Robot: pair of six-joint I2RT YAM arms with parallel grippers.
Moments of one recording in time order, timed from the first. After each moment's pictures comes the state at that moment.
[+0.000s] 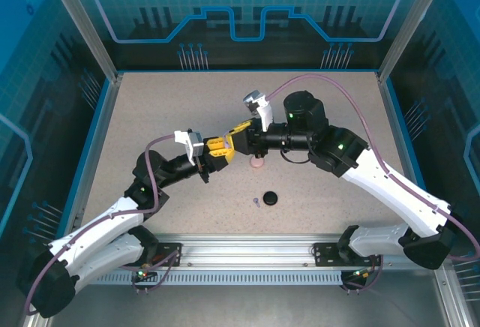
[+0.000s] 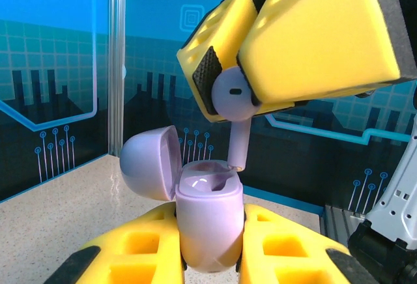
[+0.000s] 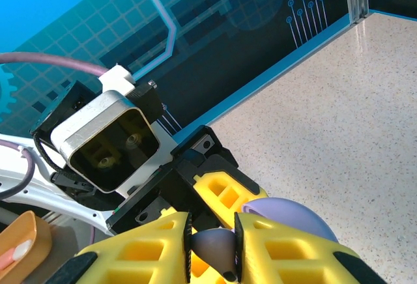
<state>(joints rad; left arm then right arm) -0.59 0.87 0.49 0.60 0.52 -0.22 0.85 1.24 1.40 -0.49 -0.41 0.33</state>
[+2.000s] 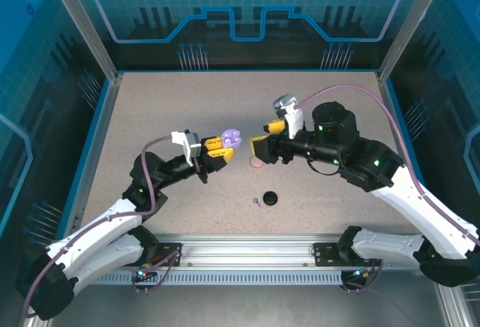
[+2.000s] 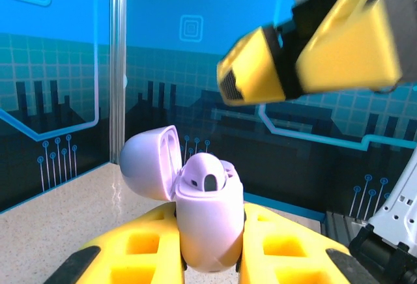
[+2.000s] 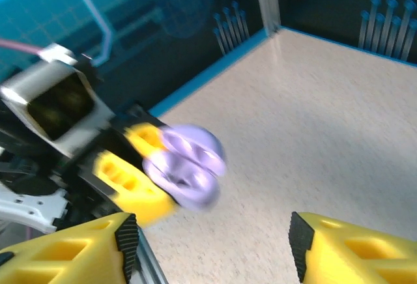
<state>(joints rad) -0.60 0.83 0.49 0.60 0.51 -0.22 0.83 1.05 1.36 -0.70 -0.15 0.27</state>
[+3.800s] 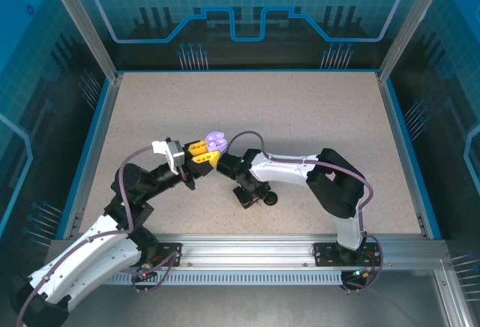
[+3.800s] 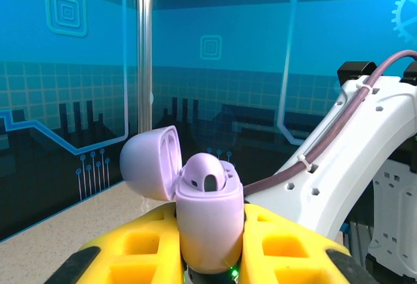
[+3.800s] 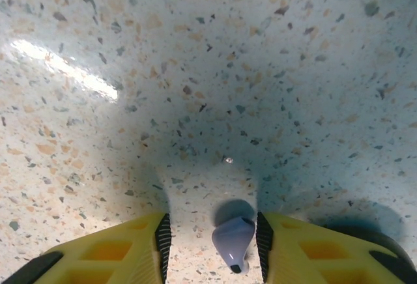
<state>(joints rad) -0.60 0.60 0.49 0.39 0.43 -0.17 1.00 1.94 1.31 -0.98 0.03 0.46</state>
